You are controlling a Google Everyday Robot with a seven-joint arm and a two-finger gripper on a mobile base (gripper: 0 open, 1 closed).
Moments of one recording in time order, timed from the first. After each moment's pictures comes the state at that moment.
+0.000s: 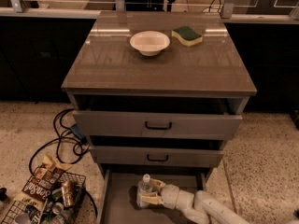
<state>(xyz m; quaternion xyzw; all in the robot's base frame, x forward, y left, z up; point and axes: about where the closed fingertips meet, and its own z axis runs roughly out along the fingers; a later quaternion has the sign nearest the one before) 0.510 0.007 0.311 -0.34 0.64 0.43 0.54</state>
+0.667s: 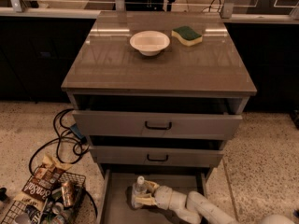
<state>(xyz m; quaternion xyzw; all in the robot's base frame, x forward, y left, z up) 0.517 0.033 0.277 -0.35 0.63 0.44 0.54</state>
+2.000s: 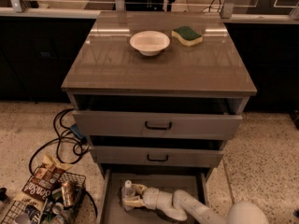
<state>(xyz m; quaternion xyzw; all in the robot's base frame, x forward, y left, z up) 0.526 0.090 0.212 -0.38 0.63 0.45 0.51</state>
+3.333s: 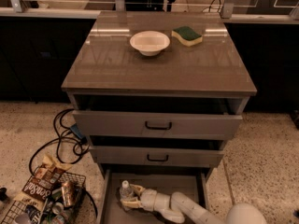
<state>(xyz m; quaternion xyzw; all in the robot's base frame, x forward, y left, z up) 0.525 0.100 0.202 -0.38 0.63 0.43 0.51</state>
